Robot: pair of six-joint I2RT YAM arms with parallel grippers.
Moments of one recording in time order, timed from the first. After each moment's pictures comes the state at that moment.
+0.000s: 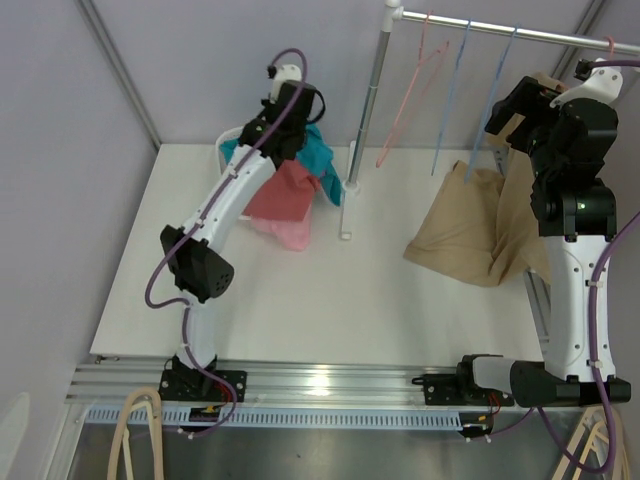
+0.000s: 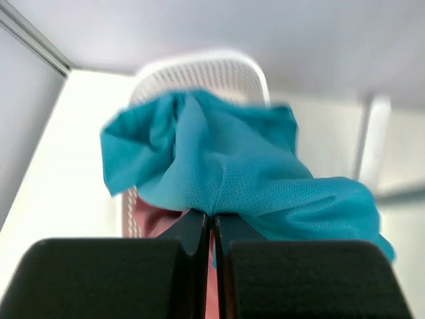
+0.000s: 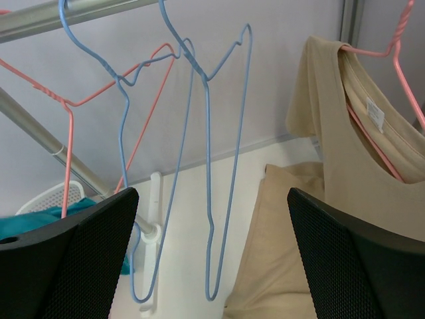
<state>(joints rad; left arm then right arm) -0.55 2.05 2.26 -0.78 -0.73 -0.24 0.02 1.26 1.80 -0.60 0.17 0.28</state>
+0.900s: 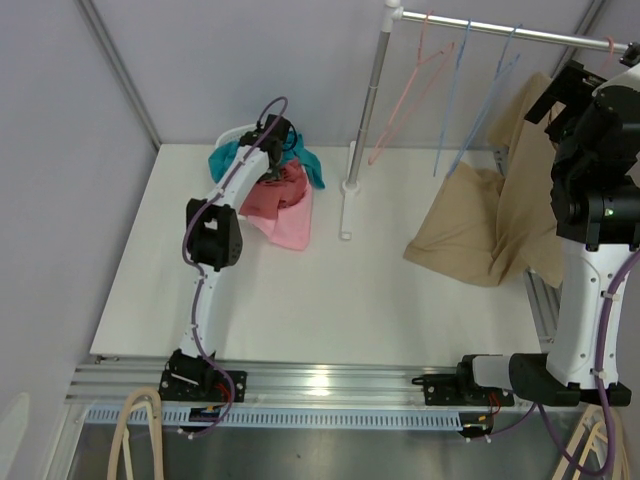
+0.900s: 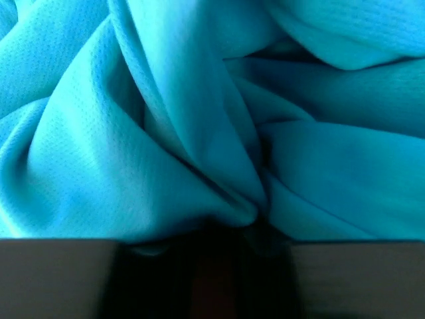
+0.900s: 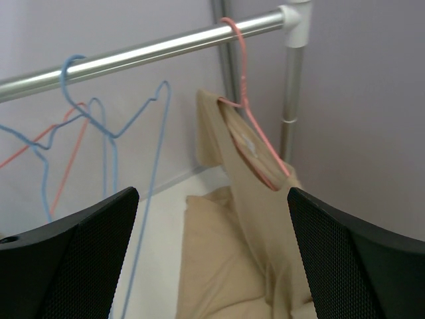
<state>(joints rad) -0.29 2.47 2.37 -0.98 -0.43 -0.24 0.01 1.31 2.06 -0.75 0.47 0.18</state>
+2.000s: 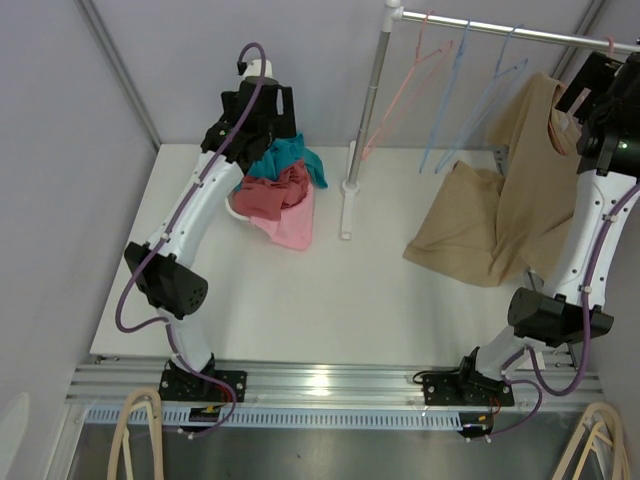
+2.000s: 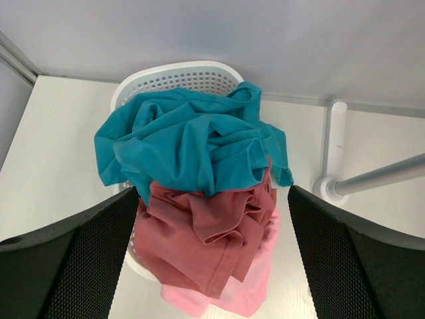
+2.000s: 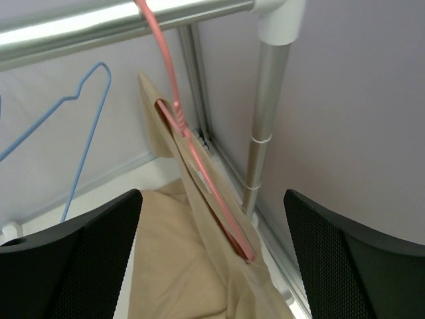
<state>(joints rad) -0.44 1.85 2.10 -0.69 -0.50 -0.23 -0.32 1.64 2.26 -0.81 0.20 0.11</state>
